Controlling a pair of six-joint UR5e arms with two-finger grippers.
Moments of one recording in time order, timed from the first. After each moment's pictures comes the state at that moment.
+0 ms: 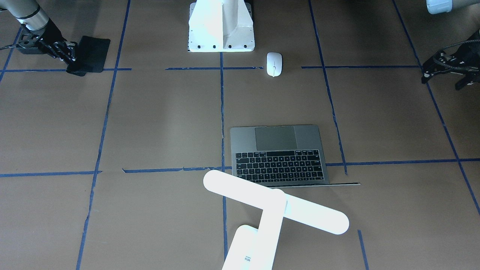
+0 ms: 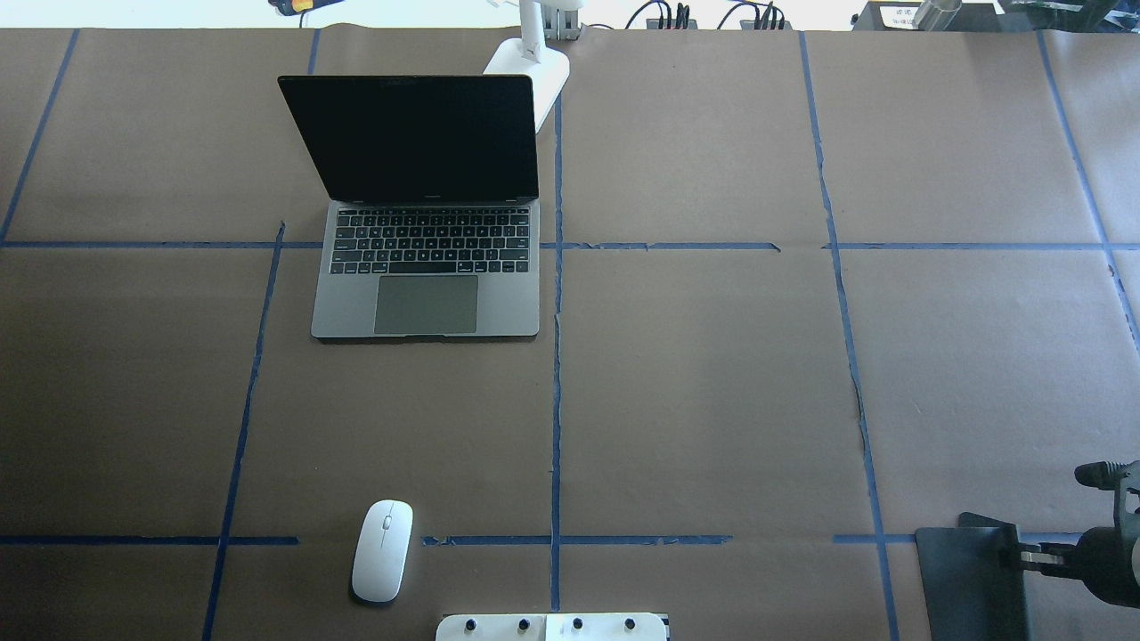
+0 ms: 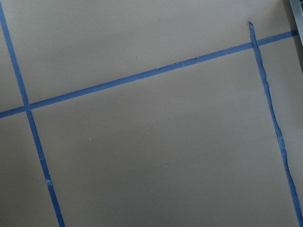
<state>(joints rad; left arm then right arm) -1.24 -1.56 -2.03 -1.43 -2.29 -0.18 0.16 -2.19 1.94 -0.45 1.61 1.59</state>
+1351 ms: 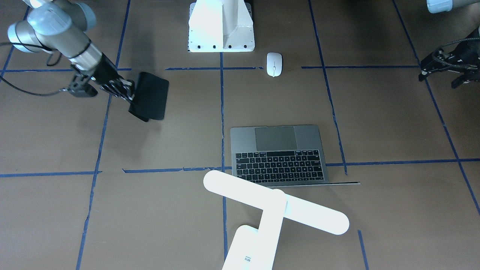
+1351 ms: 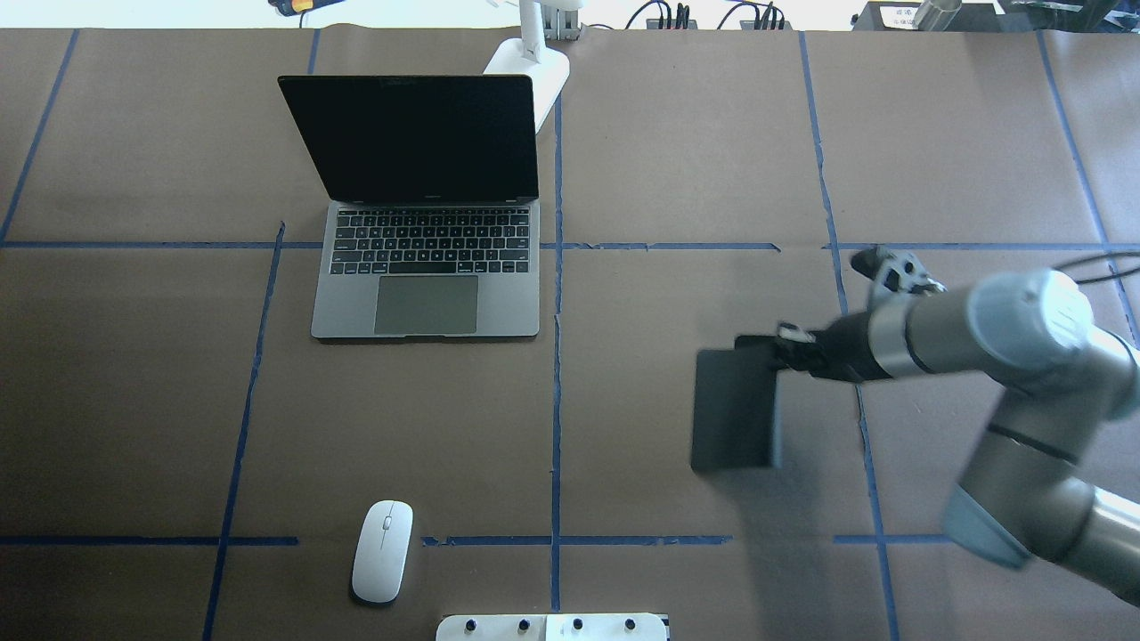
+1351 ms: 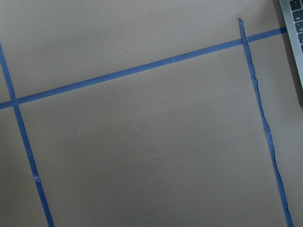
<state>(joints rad) -1.25 -1.56 -2.04 -1.43 -2.33 -0.18 0.63 -1.38 1.78 -0.88 1.94 1.60</state>
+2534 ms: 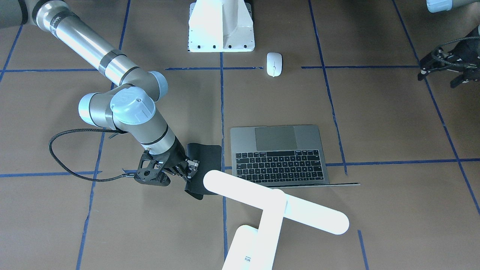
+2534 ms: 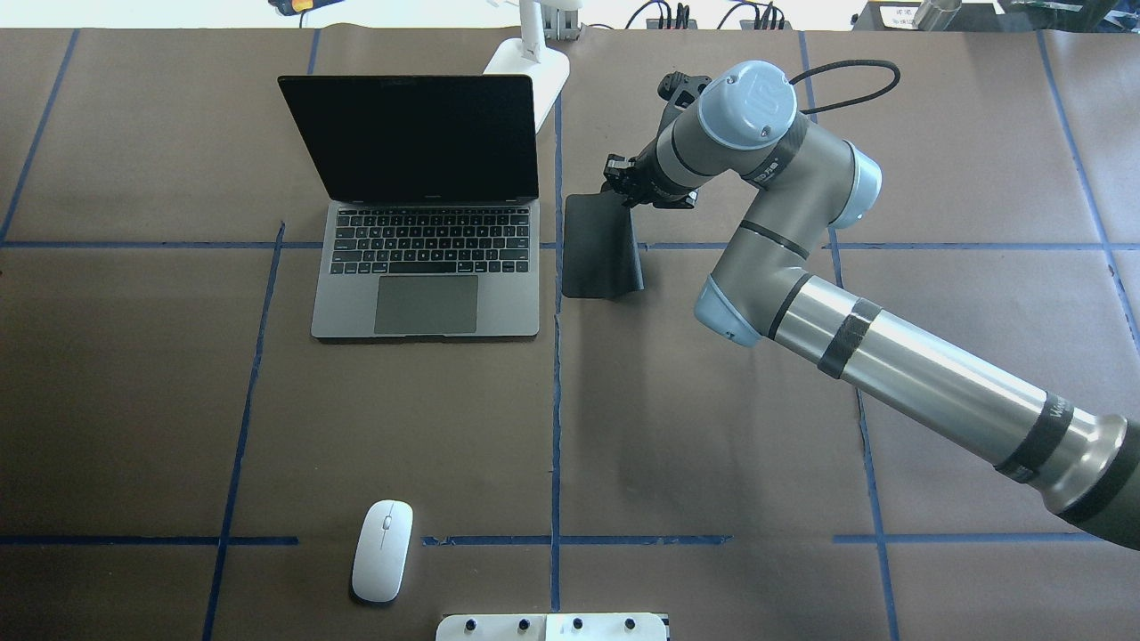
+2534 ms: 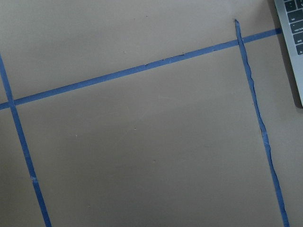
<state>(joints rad) -1.24 -1.56 -2.04 -1.43 -2.34 -0.18 0.73 -0.79 1.17 -0.93 1.93 1.40</state>
